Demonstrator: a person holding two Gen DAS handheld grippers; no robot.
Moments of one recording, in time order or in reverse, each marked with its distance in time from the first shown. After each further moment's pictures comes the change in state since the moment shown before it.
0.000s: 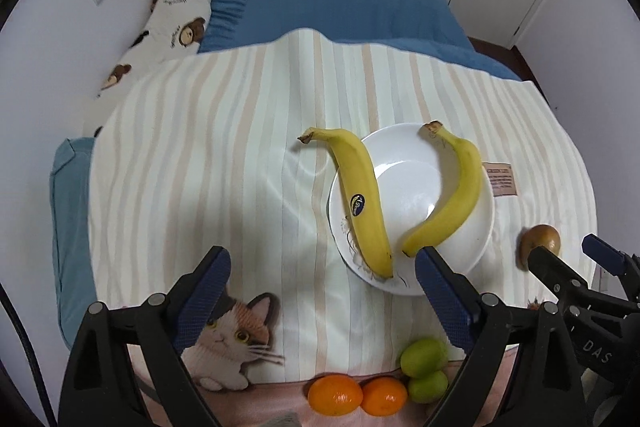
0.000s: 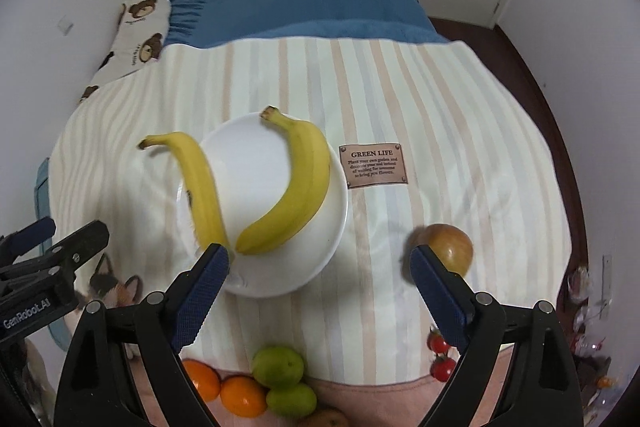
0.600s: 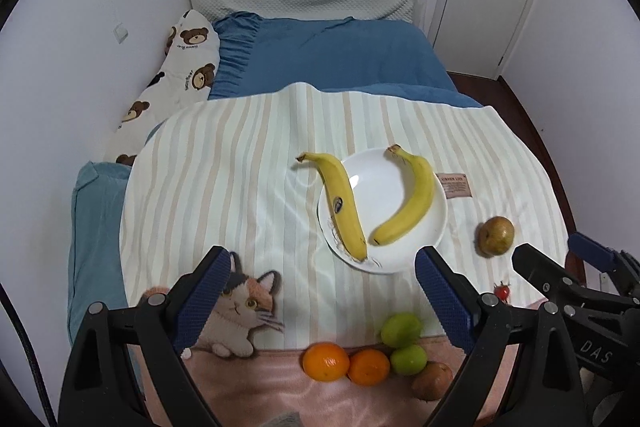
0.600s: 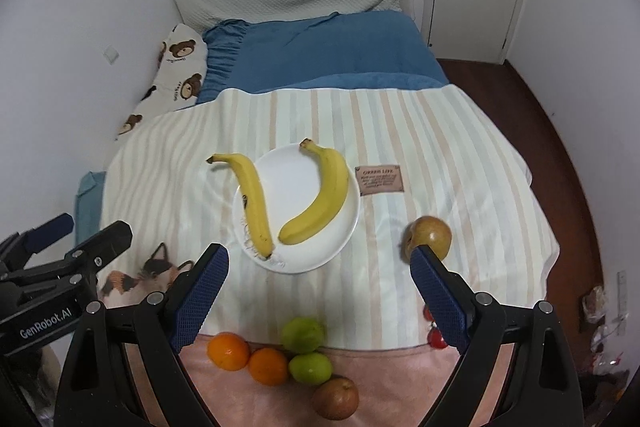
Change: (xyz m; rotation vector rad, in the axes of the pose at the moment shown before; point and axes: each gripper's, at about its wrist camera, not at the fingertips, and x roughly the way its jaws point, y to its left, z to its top) left arm -0.103 -0.015 -0.051 0.030 -0.166 -0.012; right arm -0.107 -0.010 -0.051 0.012 -0.144 0.120
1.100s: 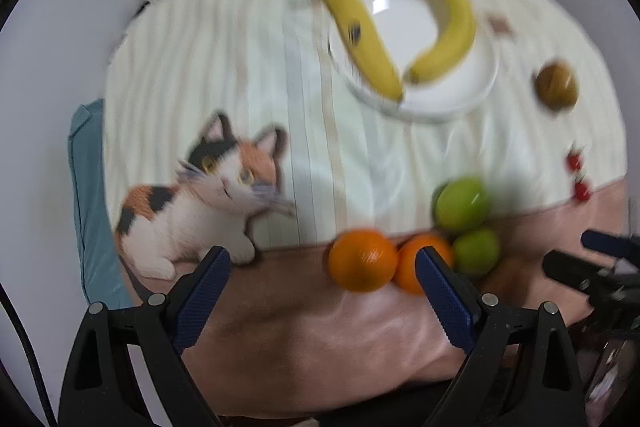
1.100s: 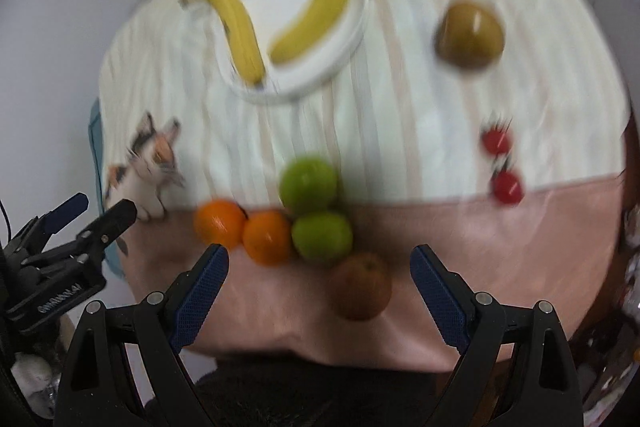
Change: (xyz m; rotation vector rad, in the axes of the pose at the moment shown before) left arm 0.110 0.001 -0.113 0.125 0.349 0.096; right arm 0.113 -0.041 -0.124 0.102 0.487 0.157
